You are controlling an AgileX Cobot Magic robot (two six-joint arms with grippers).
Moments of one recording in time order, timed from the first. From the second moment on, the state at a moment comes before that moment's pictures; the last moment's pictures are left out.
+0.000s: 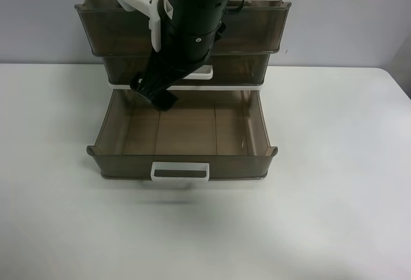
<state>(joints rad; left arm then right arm) 0.05 -0.01 -0.51 -0.07 1.06 0.11 0.93 1.80 -1.54 -0.29 0.94 -0.04</state>
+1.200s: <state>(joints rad) 0.05 -0.01 -0.51 -0.07 1.06 0.11 0.91 1.34 -1.51 -0.15 1.21 -0.12</state>
